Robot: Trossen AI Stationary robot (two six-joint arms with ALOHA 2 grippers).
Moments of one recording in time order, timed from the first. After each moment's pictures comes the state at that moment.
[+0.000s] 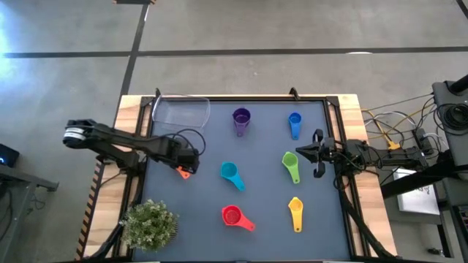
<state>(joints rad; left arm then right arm) -0.06 1.34 0.81 -0.96 -0.17 -1.28 0.01 0.06 0.01 0.06 0.13 0.15</state>
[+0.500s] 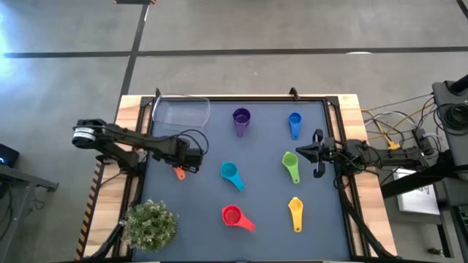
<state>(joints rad) -0.02 1.46 0.80 -0.96 -0.17 -1.25 0.01 0.06 0.01 0.06 0.13 0.15</state>
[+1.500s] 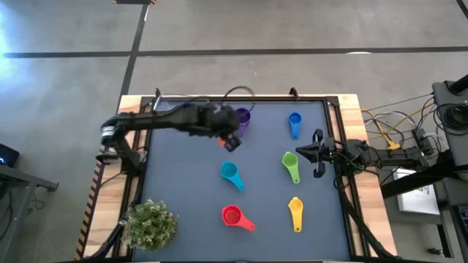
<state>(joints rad) 0.08 1.77 1.81 -1.08 -0.39 -0.43 0.01 0.06 0.01 0.06 0.13 0.15</state>
